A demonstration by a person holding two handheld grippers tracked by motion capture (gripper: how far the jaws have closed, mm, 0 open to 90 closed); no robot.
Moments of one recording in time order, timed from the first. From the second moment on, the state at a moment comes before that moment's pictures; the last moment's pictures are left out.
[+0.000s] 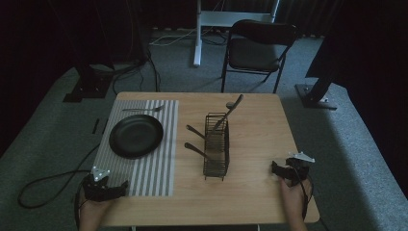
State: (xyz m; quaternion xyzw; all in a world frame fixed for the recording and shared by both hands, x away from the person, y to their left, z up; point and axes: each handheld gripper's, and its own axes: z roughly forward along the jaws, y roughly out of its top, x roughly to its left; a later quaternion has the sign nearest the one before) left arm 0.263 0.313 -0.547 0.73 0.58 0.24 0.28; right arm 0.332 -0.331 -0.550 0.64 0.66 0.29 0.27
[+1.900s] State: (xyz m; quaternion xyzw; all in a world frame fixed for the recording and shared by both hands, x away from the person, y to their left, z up) left arm 0.255 0.247 -0.489 0.78 0.47 0.19 0.36; right arm 0.333 -0.331 -0.550 0.64 0.66 0.29 0.27
